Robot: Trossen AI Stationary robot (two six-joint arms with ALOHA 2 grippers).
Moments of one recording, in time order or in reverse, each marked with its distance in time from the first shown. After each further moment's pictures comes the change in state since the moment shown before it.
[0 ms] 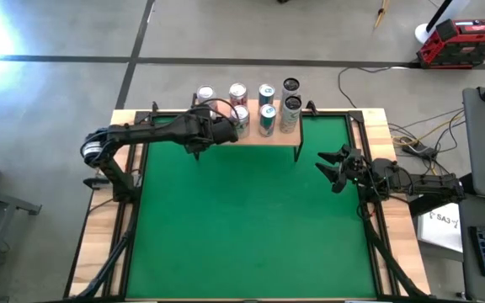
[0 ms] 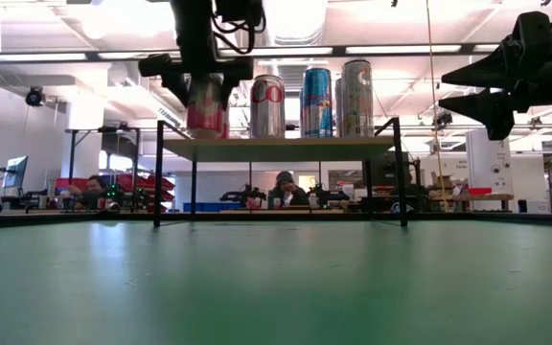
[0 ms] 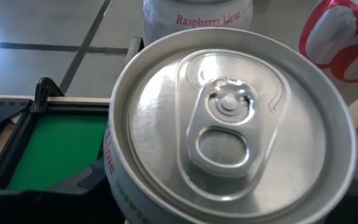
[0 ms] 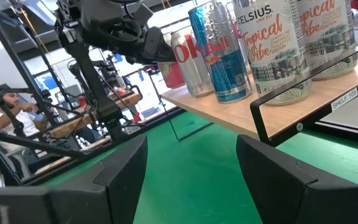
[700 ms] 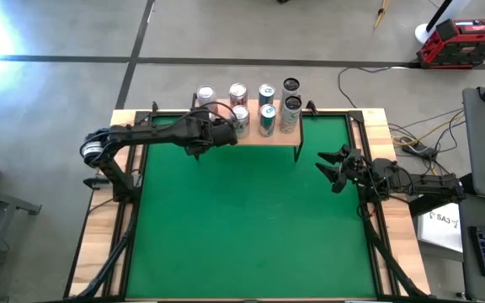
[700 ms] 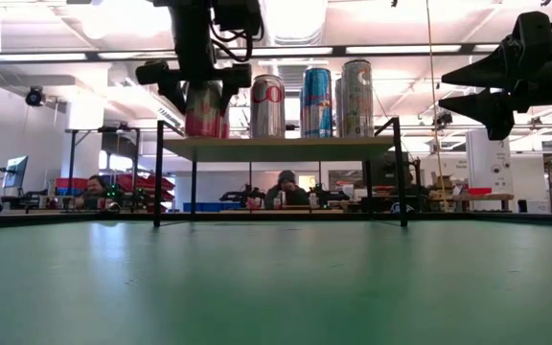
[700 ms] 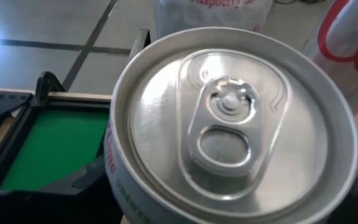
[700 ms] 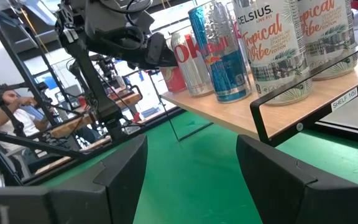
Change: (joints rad) left arm 0.002 0.000 -0.058 0.035 -0.016 -0.043; right arm 0.000 0.000 0.000 0.000 0.000 0.000
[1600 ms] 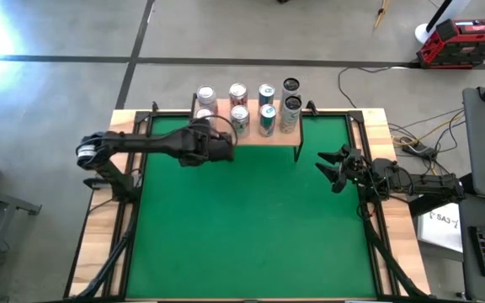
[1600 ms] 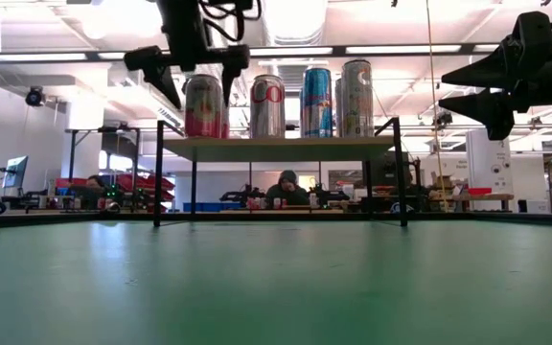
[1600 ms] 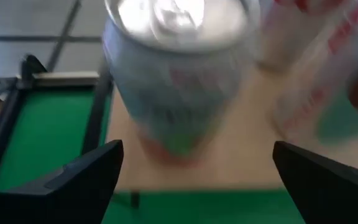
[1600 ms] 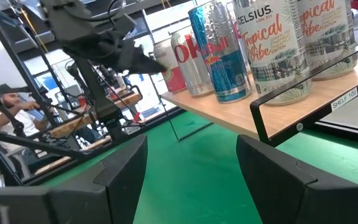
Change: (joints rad) left arm -0.128 -0.044 -0.004 -0.079 0.049 -0.049; right arm 0.000 0.000 0.000 0.000 0.000 0.000
